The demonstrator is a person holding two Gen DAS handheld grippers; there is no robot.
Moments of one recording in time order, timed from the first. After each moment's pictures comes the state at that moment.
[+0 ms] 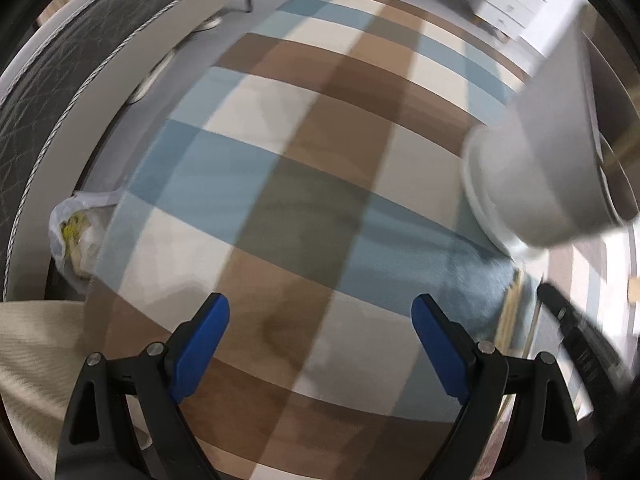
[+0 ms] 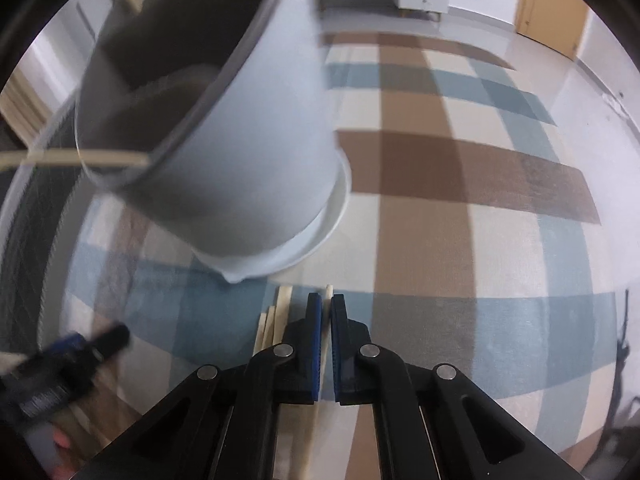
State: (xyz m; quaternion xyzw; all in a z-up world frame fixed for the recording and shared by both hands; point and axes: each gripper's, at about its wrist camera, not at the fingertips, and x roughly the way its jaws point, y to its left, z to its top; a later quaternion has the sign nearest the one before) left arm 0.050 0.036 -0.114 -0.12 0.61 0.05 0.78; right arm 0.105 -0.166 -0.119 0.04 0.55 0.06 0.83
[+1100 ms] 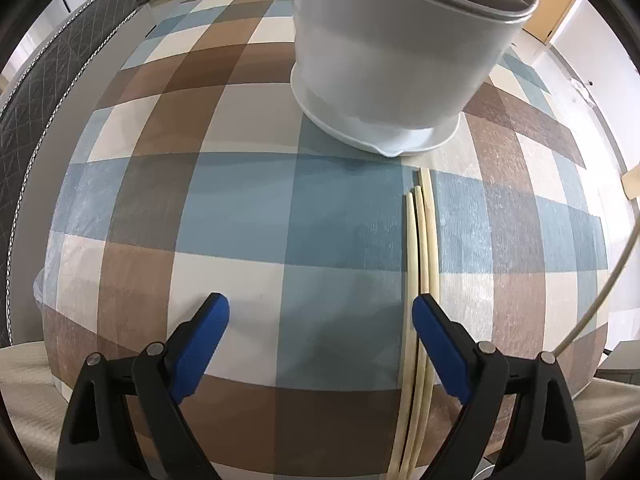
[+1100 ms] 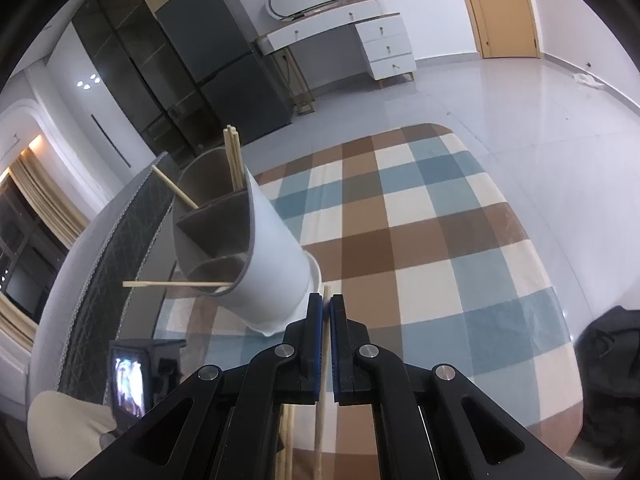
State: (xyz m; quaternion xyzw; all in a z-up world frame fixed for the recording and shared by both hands) left arm 0.038 -0.056 -0.129 -0.02 0.61 -0.04 0.79; right arm 0.045 -0.239 -0.023 0.16 0.42 0.07 0.89
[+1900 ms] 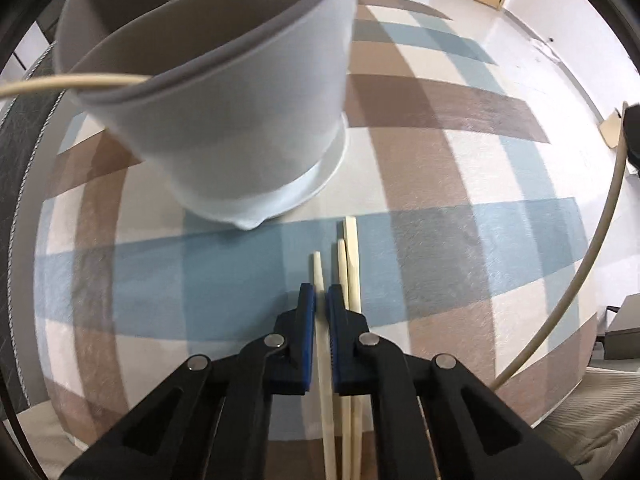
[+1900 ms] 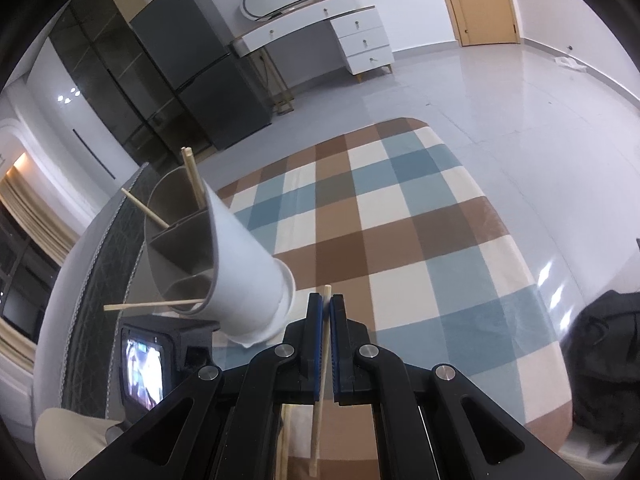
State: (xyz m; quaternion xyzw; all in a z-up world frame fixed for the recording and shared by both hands) left arm 0.077 -0.130 -0.124 0.04 0.59 -0.11 0.80; right arm 0.055 -0.264 -0.027 0.18 0.43 0.03 0.88
